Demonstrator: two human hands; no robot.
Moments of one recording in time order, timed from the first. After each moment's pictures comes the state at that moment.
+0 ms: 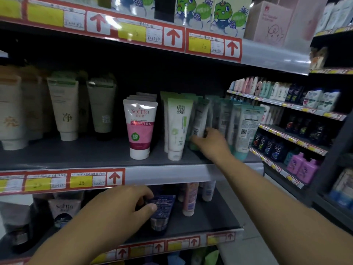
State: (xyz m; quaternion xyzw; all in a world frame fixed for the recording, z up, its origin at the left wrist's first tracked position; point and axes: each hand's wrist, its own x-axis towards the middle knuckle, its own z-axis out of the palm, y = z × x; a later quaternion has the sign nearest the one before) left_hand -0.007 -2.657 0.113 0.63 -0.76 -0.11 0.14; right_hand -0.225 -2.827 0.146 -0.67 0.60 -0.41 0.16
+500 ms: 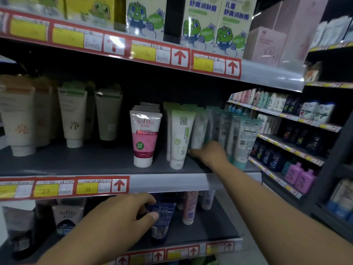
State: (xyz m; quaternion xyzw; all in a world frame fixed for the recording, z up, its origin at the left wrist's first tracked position) left_hand -0.003 -2.646 0.118 0.62 -0.75 -0.15 0.18; right_hand -0.221 -2.831 0.151 -0.63 0.68 -0.33 0.19
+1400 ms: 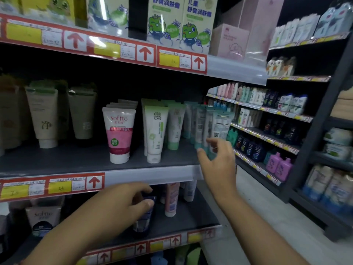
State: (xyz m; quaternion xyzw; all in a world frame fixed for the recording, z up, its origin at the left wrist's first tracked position) left_hand -0.032 -2.659 0.120 0.60 -0.76 -0.14 0.18; right_hand -0.271 -2.746 0.122 -0.60 0.55 -0.58 -0.01
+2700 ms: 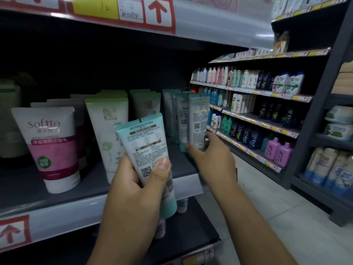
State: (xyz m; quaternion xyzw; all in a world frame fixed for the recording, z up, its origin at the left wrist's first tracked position) left_hand -0.154 -2.719 0.136 0.41 -0.51 -0.41 0.64; right_hand -0.307 -2.822 0.123 -0.57 0.67 -0.47 0.04
